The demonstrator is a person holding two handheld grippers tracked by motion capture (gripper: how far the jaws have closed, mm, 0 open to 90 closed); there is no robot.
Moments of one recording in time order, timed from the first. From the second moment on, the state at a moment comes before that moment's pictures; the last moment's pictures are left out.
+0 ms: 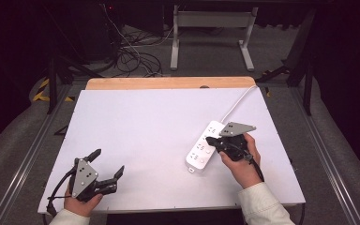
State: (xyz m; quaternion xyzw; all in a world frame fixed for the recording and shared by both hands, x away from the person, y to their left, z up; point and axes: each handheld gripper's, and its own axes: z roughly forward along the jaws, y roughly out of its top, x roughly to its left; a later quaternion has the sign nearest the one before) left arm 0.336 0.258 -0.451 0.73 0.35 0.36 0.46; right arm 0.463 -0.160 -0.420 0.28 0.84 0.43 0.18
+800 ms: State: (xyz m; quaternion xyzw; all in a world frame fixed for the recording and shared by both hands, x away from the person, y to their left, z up) left arm 0.337 0.257 -0.452 0.73 0.35 0.37 0.45; right arm 0.488 -0.170 -0.421 0.31 0.85 0.39 0.17
